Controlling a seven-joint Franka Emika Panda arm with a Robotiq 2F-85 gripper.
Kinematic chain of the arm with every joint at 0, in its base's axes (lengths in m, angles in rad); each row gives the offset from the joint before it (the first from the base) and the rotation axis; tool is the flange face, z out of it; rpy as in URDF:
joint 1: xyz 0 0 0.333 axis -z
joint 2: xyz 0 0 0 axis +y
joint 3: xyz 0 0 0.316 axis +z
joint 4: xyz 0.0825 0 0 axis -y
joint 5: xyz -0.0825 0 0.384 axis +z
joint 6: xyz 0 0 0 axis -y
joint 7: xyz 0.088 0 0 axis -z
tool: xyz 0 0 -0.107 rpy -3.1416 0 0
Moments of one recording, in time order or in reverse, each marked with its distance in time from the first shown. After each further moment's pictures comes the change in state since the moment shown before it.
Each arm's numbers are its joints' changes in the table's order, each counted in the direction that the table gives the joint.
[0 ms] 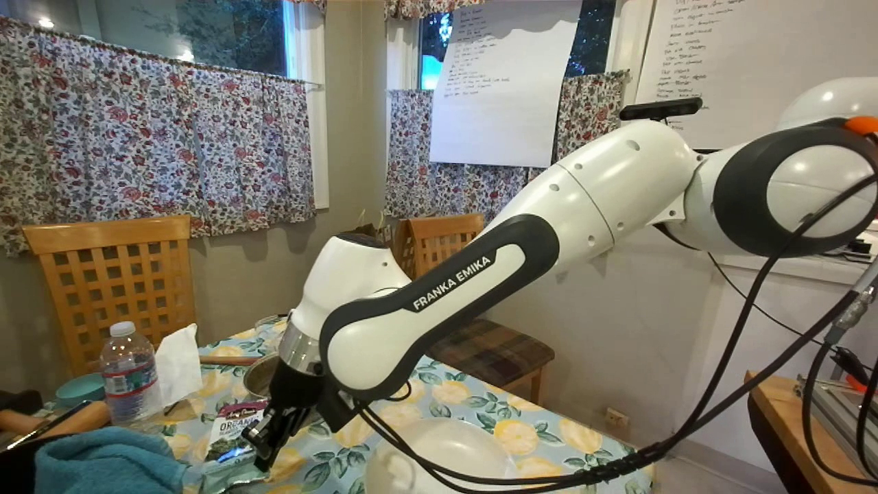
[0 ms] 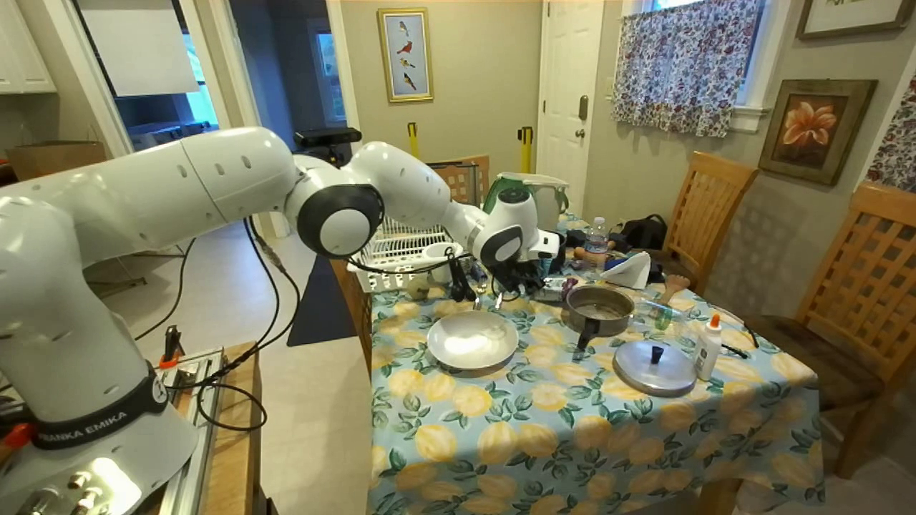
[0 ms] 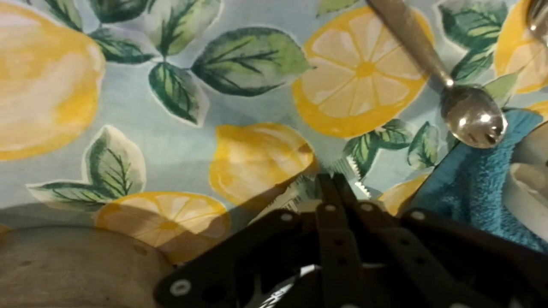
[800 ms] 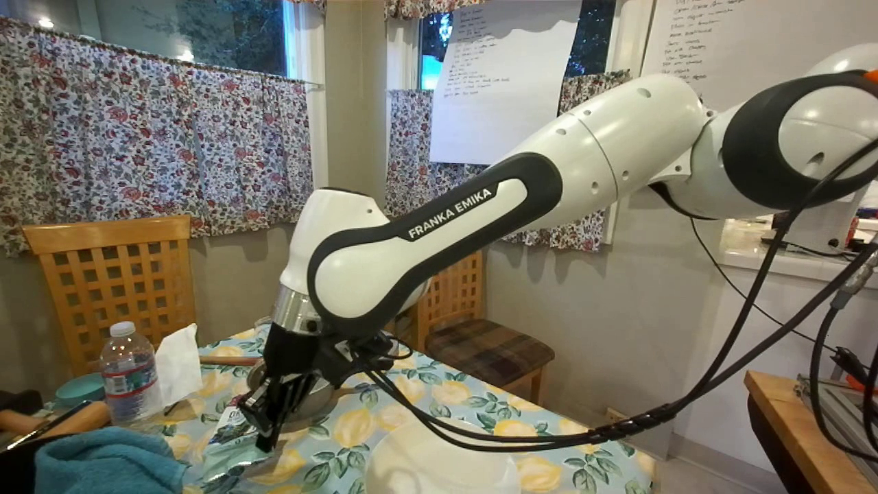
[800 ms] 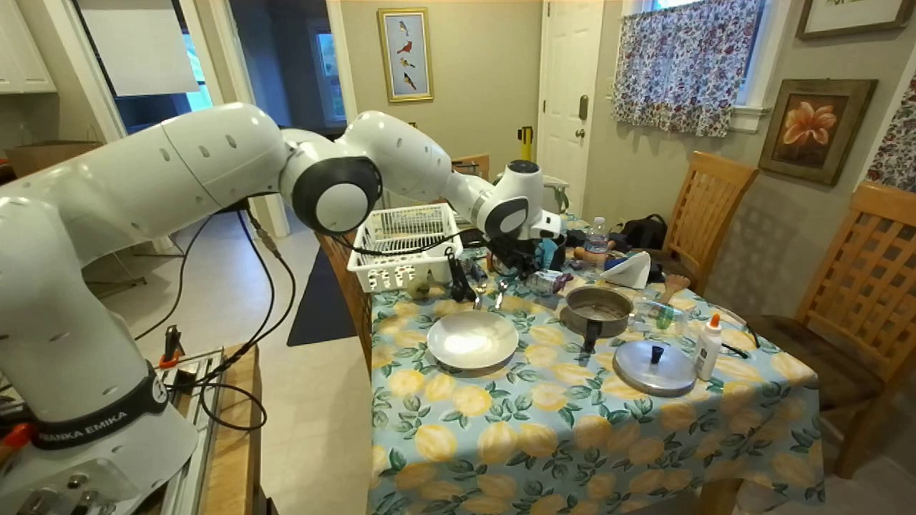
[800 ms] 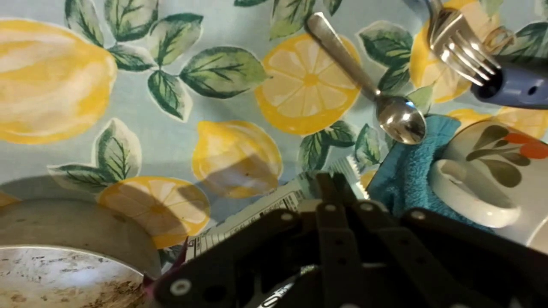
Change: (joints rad) arm 0.027 -0.117 0.043 -0.046 0.000 -0.197 -0.003
